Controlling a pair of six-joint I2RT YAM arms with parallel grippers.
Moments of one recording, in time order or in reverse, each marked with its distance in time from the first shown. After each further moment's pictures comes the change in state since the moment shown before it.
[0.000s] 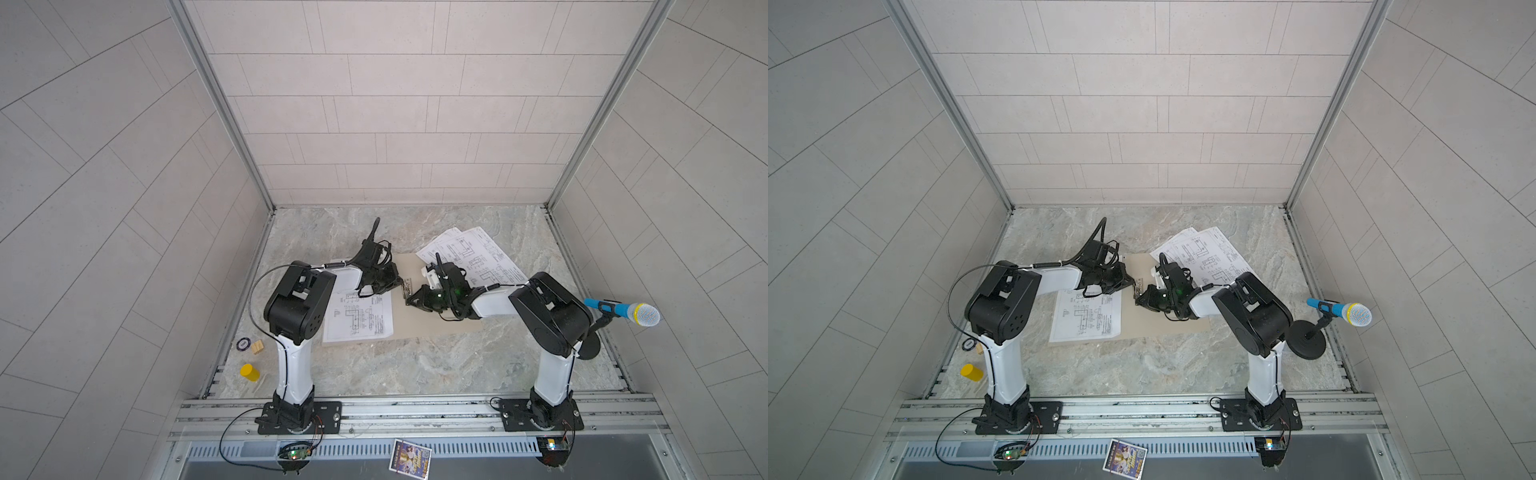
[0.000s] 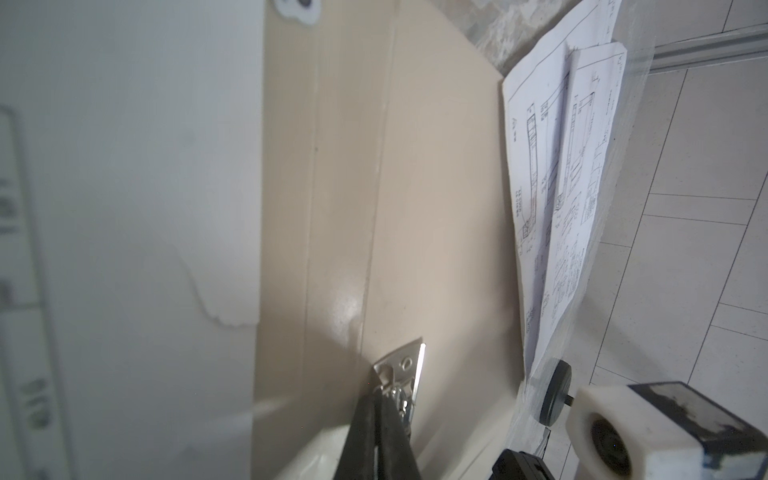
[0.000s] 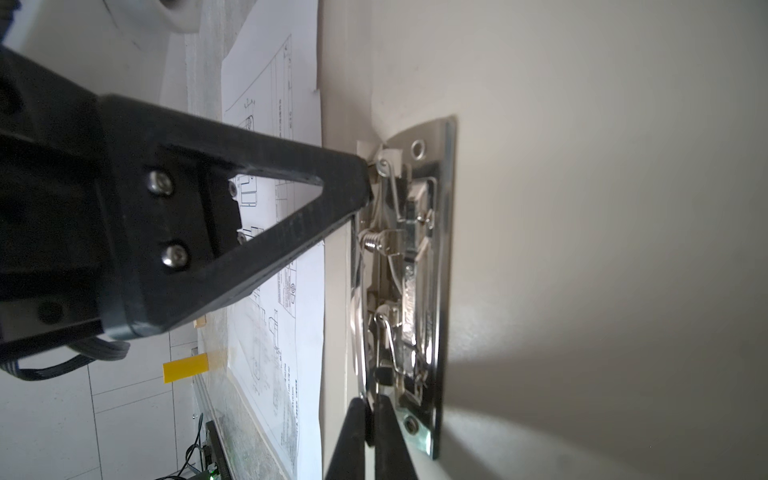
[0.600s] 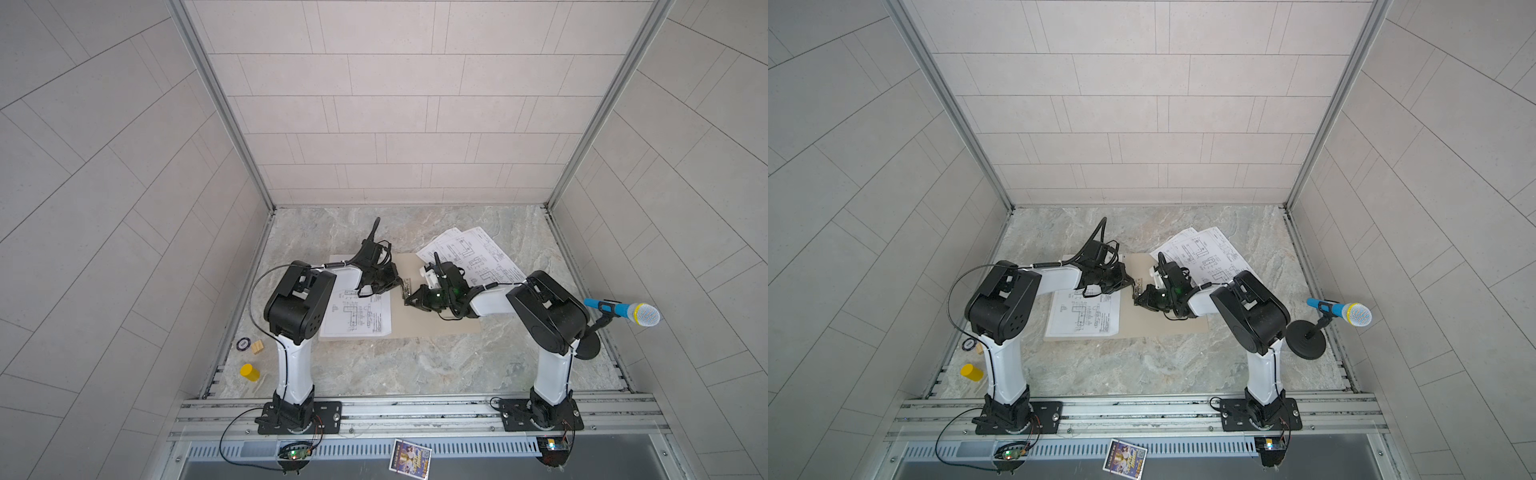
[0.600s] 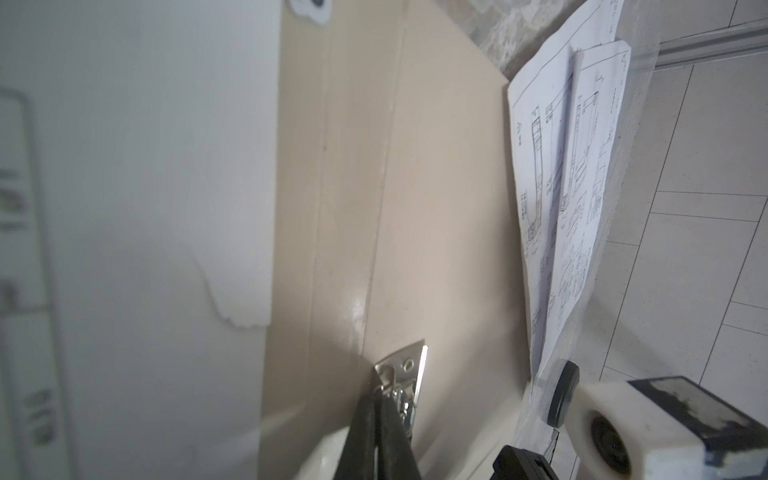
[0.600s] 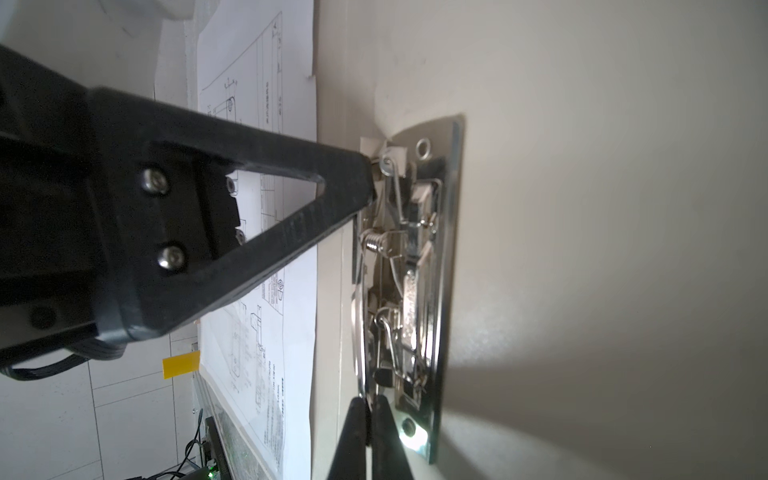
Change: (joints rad) left arm 0.001 0.002 0.001 -0.004 -0.009 0.019; right arm -0.001 0.022 0.021 -0.018 -0.008 -0.032
